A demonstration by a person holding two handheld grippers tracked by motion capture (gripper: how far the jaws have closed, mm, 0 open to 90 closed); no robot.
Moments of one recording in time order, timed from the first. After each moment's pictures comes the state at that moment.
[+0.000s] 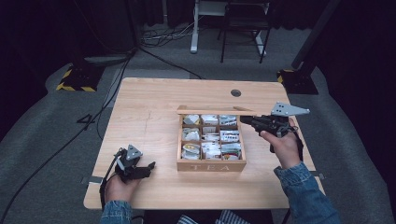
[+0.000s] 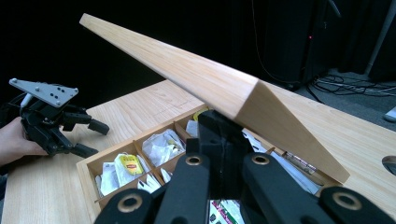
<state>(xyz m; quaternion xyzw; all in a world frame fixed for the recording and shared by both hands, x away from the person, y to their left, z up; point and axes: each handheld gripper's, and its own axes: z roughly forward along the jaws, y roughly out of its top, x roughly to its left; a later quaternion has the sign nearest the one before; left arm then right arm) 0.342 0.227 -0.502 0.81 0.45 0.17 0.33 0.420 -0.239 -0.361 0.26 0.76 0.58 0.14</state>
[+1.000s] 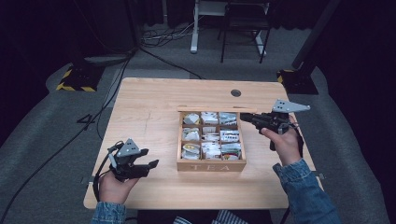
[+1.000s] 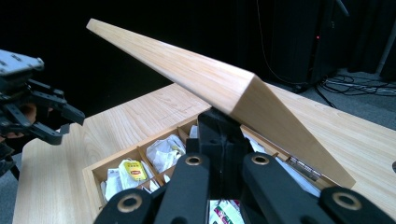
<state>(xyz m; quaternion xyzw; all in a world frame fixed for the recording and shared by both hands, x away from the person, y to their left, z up) 0.319 0.216 -0.416 0.83 0.36 0.13 0.41 0.428 -0.242 -0.358 0.26 0.76 0.59 0.12</state>
